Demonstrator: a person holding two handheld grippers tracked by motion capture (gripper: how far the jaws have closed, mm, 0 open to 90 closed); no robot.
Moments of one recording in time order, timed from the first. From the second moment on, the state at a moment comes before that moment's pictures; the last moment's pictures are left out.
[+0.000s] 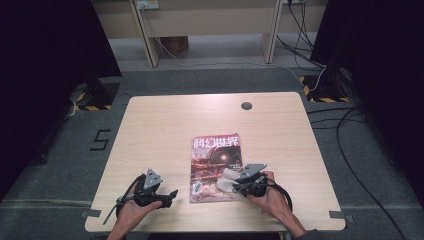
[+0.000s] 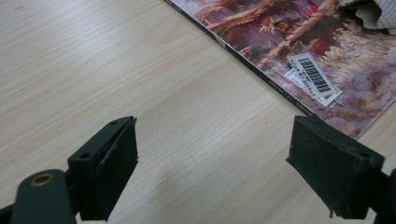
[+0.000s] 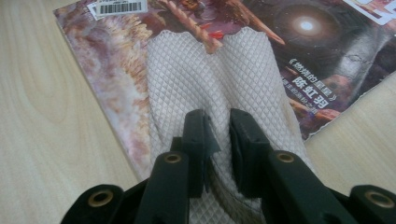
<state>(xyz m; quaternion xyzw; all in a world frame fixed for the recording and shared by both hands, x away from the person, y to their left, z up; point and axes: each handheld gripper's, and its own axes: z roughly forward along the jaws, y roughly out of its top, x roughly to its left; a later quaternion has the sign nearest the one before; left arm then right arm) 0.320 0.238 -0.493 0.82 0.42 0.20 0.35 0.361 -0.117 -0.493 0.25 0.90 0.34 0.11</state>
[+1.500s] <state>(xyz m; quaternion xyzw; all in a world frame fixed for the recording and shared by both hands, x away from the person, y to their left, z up) 0.320 0.237 -0.493 0.82 0.41 0.20 0.35 0.482 -0.094 -0.492 0.33 0.87 0.32 0.17</state>
